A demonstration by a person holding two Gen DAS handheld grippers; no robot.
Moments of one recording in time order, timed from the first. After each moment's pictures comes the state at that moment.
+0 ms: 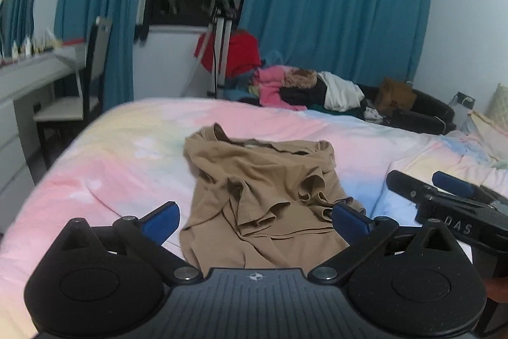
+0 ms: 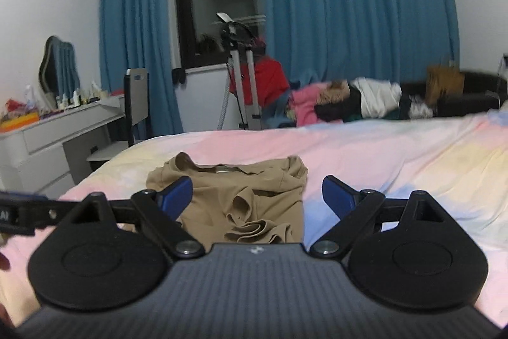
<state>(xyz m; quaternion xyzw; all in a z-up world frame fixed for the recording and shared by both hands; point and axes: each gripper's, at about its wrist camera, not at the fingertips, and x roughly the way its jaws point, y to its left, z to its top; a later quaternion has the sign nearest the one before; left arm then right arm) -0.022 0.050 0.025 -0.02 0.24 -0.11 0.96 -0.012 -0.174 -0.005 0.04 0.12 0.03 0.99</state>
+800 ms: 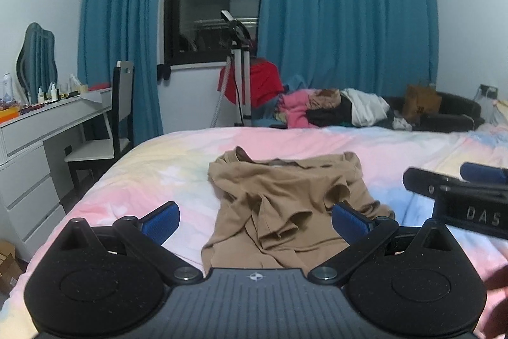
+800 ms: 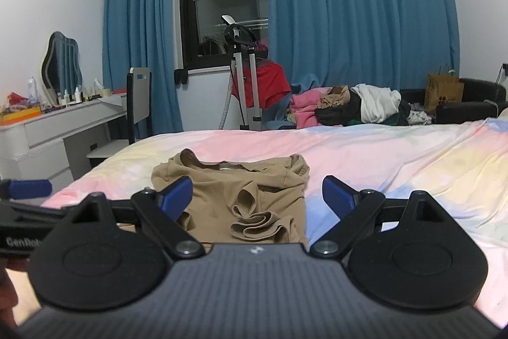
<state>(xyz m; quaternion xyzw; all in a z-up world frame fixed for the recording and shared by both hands) -0.036 0.035 0.011 0.03 0.18 -0.05 0.98 -0.023 -0.161 -0.011 0.03 0.11 0.02 0.99</state>
